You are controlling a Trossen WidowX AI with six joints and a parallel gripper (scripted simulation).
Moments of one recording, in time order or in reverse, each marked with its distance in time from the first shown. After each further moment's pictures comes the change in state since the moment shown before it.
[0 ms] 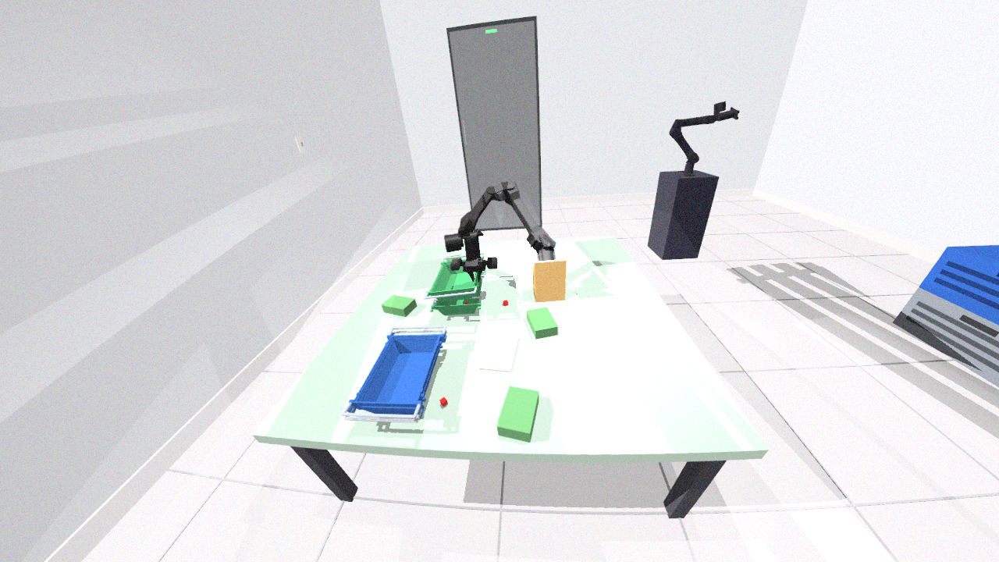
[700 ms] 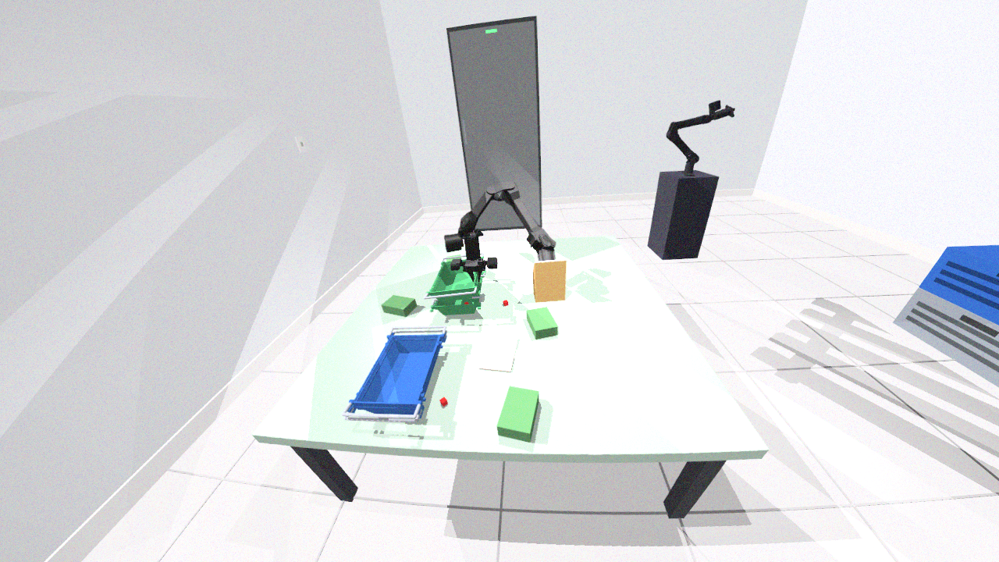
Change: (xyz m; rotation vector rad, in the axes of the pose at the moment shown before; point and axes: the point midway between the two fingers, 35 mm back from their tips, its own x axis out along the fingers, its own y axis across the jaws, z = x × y) arm 0.000 0.000 0.000 0.000 0.000 0.000
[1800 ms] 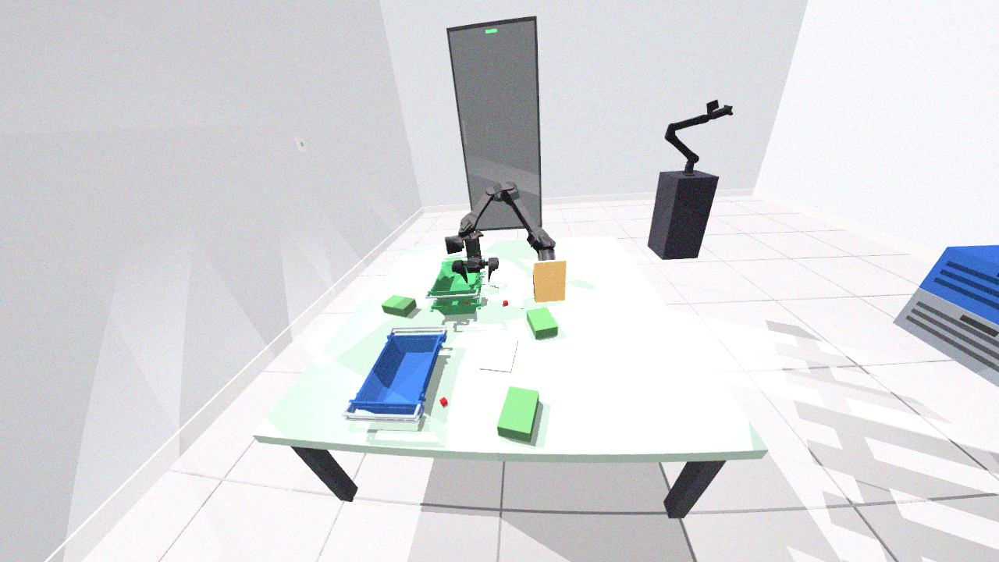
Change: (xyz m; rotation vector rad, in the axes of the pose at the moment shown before) arm 0.004 0.005 -0.002 -0.007 0.004 0.024
